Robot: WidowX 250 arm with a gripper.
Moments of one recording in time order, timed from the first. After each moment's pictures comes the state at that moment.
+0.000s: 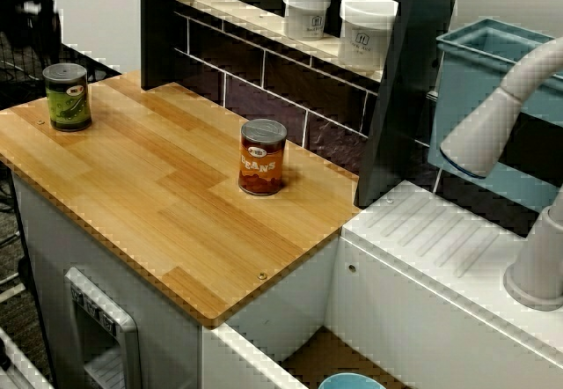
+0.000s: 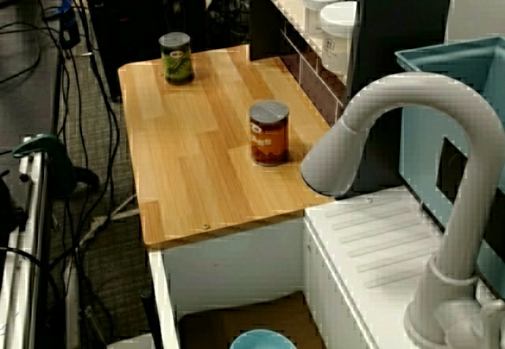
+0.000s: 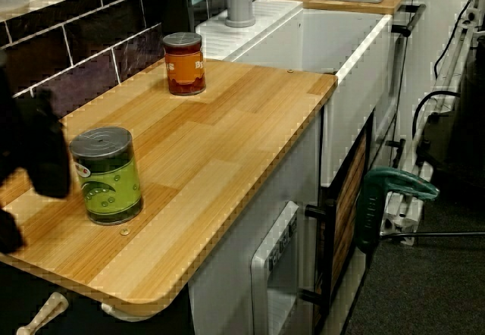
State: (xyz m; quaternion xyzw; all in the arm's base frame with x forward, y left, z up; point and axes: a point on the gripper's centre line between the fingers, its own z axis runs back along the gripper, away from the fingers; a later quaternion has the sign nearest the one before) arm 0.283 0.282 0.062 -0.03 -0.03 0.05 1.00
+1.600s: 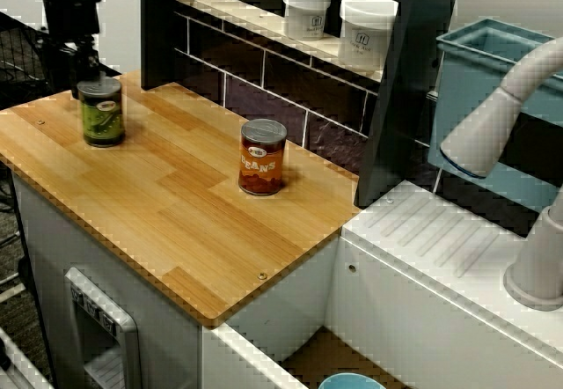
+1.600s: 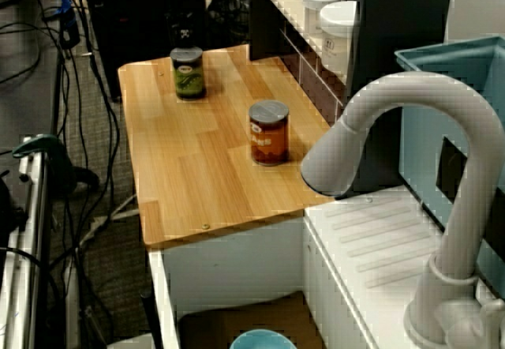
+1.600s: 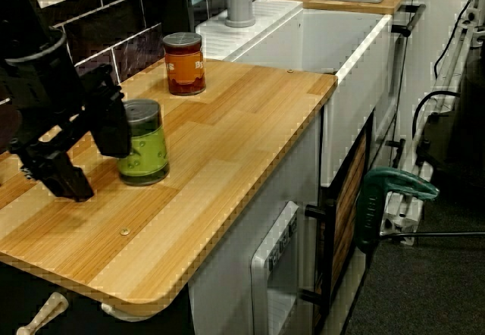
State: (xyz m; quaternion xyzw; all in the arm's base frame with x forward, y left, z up) arm 0.292 0.214 0.055 -0.08 0.02 -0.01 1.00
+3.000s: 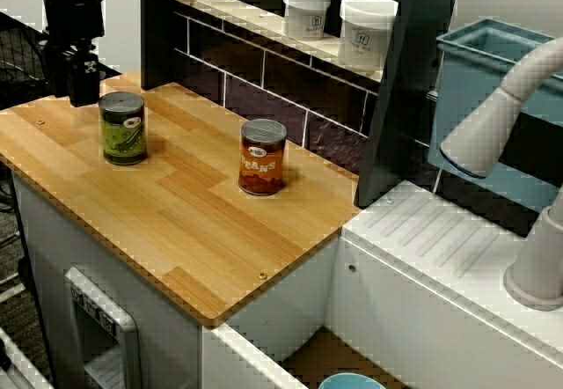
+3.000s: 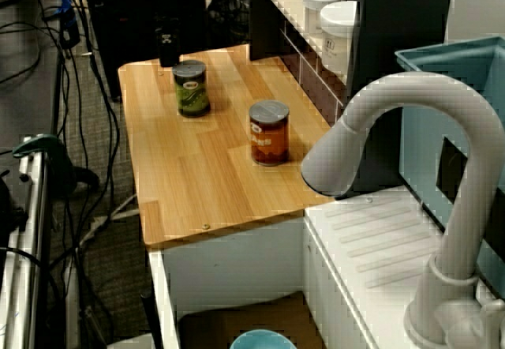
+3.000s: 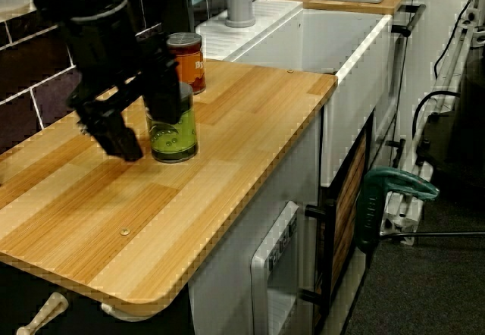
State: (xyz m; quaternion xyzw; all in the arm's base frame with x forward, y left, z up) arm 0.266 0.176 0.074 -0.08 0.00 -0.08 0.99
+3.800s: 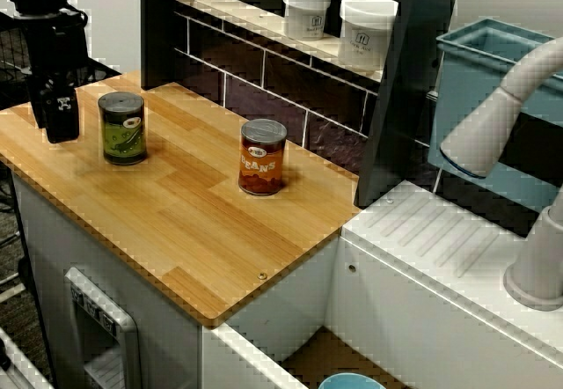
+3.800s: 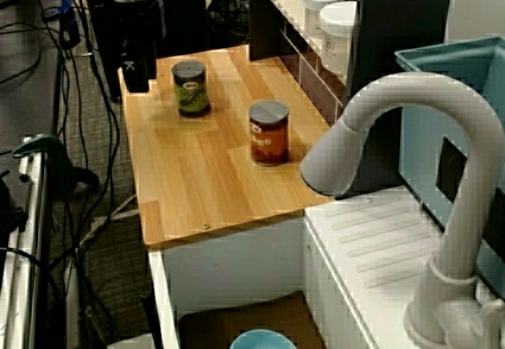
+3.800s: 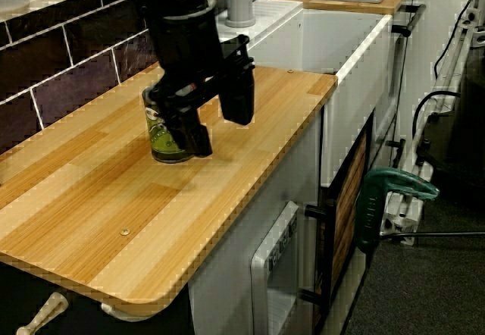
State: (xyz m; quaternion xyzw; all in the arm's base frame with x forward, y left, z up) arm 0.227 0.137 0.062 -0.07 0.00 -0.14 0.99
